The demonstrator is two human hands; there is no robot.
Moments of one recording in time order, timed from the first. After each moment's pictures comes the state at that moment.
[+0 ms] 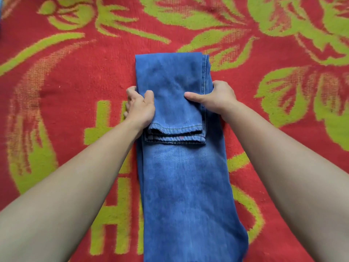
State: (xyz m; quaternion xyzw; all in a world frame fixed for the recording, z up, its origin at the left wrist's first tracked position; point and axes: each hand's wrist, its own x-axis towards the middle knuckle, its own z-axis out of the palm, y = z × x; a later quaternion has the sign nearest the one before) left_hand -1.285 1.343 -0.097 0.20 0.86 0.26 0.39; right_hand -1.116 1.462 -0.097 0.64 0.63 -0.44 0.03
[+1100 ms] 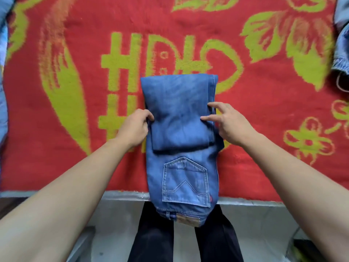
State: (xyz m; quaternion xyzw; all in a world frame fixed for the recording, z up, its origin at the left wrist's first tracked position) left_hand -1.195 1.082 -0.053 0.49 0.79 0.11 0.34; right_hand -0.919 1.241 -0.056 0.30 0.92 -0.25 0.08
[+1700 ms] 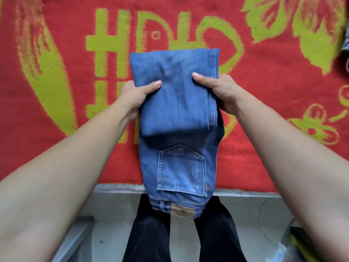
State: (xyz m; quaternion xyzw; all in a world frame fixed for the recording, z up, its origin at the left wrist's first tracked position) left_hand -1.179 1.145 -0.049 0.04 0.72 0.44 0.54; right_hand -0.975 1.270 -0.034 0.52 0.39 -0.76 -0.05
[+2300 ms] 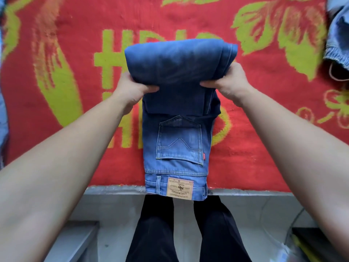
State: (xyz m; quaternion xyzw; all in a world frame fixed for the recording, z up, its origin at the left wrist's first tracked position) left_hand -1.204 1.168 -0.006 0.18 0.75 0.40 0.50; right_hand -0.967 1.301 -0.004 0.56 0.61 -0.55 -0.12
